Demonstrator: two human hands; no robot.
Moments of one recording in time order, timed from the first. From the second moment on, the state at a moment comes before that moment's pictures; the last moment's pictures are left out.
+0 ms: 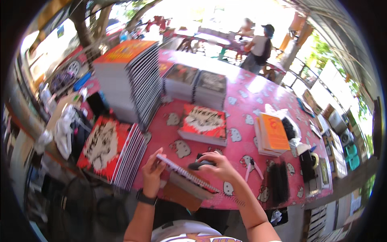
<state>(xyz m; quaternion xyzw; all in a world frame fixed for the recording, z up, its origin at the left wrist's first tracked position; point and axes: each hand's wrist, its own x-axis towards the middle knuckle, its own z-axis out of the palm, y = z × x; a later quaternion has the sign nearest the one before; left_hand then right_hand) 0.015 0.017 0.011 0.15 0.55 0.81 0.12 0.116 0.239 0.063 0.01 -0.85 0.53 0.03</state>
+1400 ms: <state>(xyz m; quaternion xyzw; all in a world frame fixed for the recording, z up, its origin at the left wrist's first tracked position) 0.024 0.013 0.009 0.14 0.52 0.84 0.10 0.063 0.199 0.072 0.03 -0.88 0.47 0.07</state>
